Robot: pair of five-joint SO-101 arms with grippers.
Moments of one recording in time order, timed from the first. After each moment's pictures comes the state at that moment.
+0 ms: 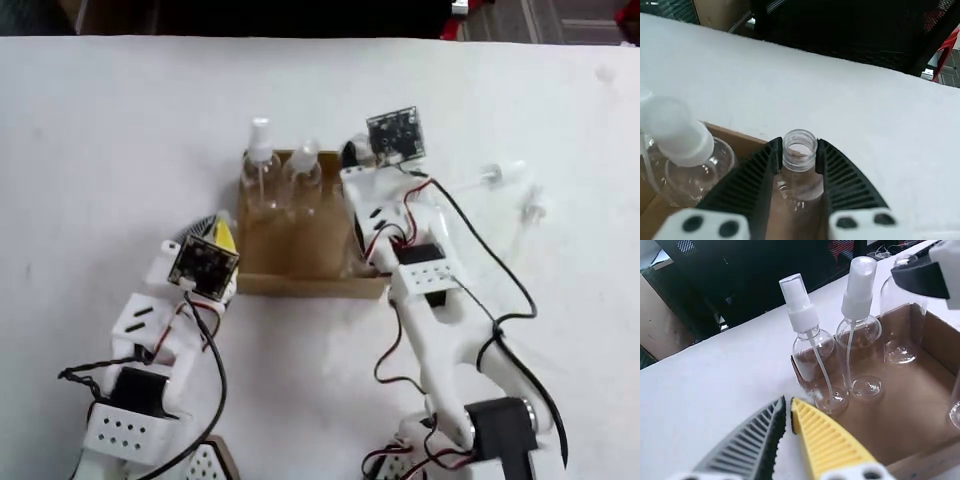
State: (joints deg) left arm 6.2 -85.6 88.4 27.3 -14.7; right arm -15.3 -15.1 49.9 -6.2 8.5
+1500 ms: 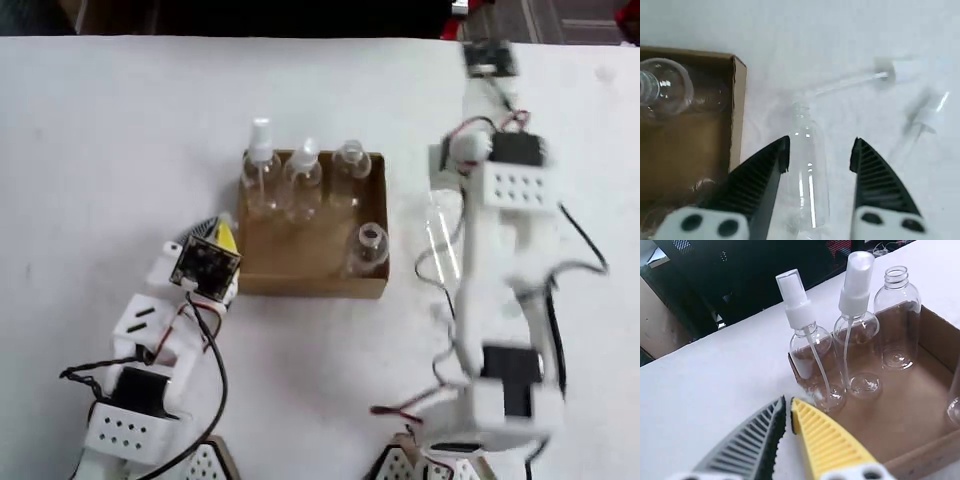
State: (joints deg) left arm 6.5 -85.6 88.9 27.3 -14.7; right arm 1.7 2.1 -5.4 73.5 10.9
